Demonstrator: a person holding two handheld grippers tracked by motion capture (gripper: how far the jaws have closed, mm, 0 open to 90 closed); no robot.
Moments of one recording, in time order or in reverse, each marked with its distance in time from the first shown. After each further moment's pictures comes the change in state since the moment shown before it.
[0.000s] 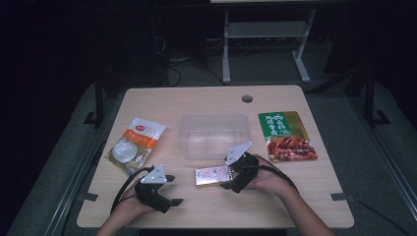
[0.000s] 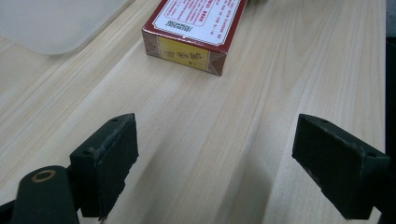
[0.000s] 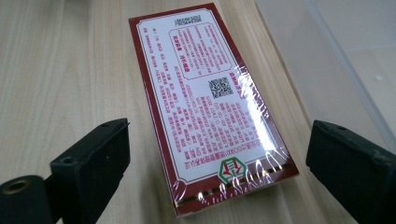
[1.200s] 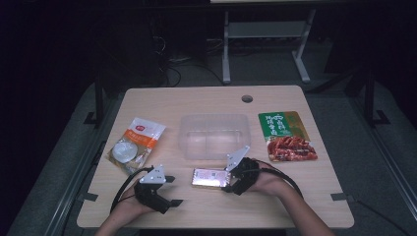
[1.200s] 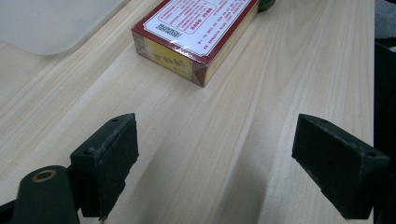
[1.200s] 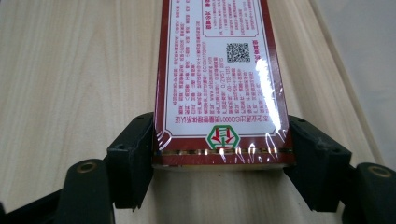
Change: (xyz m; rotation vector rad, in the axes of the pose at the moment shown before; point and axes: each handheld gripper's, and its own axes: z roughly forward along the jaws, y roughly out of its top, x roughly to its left) left arm 0.000 0.000 -0.002 -0.003 -0.019 0.000; right arm 0.008 -0.006 0.004 0.062 0.071 -0.036
